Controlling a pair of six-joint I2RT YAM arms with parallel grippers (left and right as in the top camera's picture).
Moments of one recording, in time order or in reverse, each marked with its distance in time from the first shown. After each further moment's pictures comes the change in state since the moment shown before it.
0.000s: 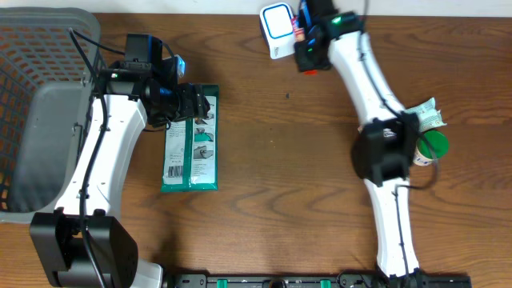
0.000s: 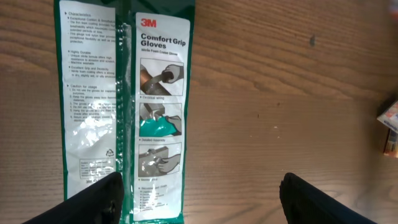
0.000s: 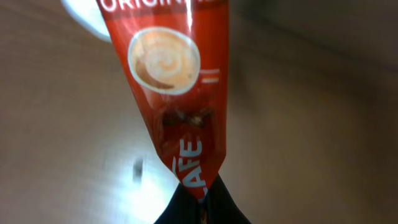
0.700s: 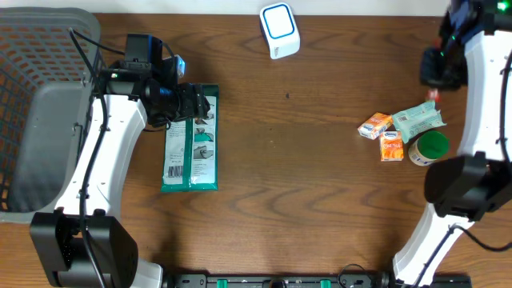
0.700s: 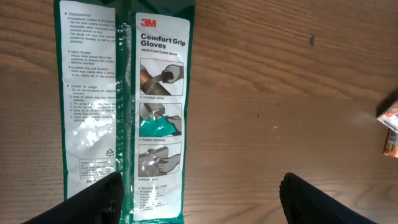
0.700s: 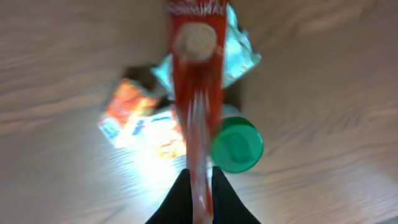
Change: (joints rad) left arm 0.000 0.000 0.000 0.000 -0.001 0.000; right arm -0.443 -0.381 -0.235 -0.403 0.161 0.070
